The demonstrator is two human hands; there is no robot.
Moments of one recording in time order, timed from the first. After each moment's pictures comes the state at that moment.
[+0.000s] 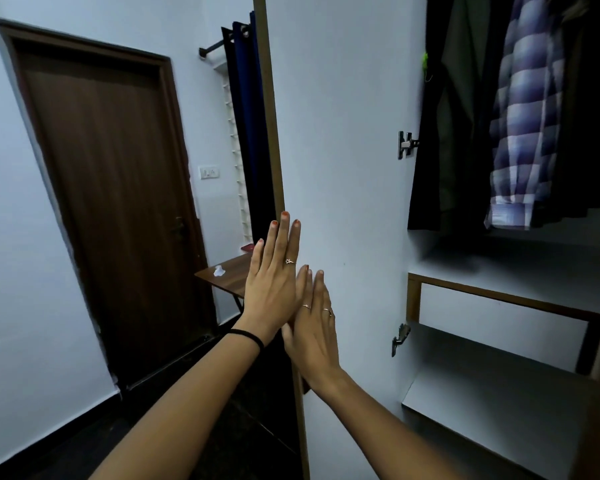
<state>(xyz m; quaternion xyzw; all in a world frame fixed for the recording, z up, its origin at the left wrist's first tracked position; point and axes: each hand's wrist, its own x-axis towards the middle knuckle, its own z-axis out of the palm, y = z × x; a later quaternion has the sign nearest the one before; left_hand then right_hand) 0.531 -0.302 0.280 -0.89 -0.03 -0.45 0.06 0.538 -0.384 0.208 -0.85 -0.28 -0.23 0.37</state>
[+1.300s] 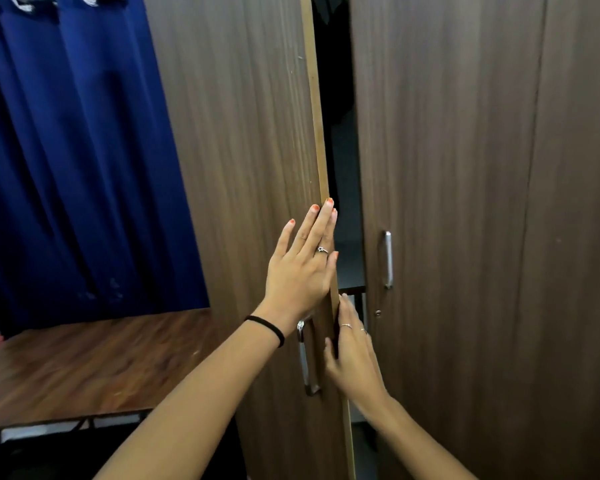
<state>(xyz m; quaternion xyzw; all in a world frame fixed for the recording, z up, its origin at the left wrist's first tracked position) 0.592 -0.550 0.322 -0.78 0.35 -0.51 -0.03 0.522 -0.632 0.203 -0.88 0.03 -0.36 0.31</state>
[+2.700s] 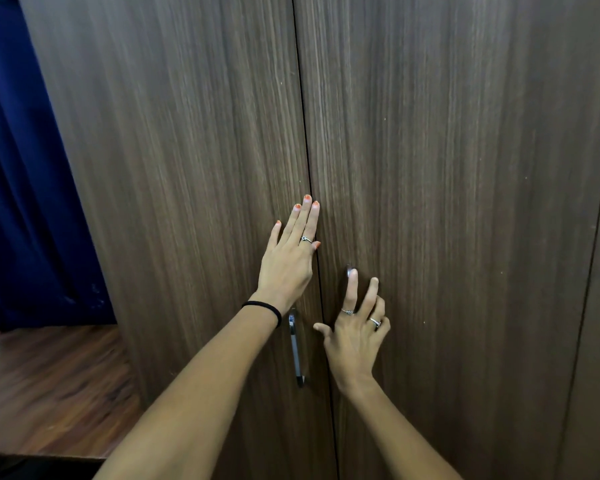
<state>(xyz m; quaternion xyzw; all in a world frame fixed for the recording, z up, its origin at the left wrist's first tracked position) 0.781 -0.749 0.326 -0.83 0.32 -0.44 -0.09 0.722 -0.842 0.208 -0.86 0.17 -0.46 0.17</state>
